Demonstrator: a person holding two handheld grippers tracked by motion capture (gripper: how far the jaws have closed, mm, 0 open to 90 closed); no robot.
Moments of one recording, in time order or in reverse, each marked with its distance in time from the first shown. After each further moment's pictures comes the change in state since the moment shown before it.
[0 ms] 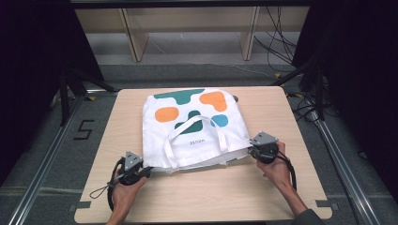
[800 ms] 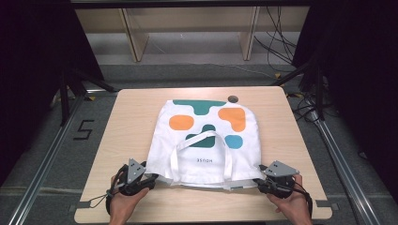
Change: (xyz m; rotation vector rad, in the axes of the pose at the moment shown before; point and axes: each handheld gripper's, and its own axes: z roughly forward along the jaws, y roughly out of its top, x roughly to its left) left arm -0.025 -0.004 -0.026 -0.029 -0.003 0.158; right arm 0.041 -0.048 -0.067 -0.026 0.107 0.116
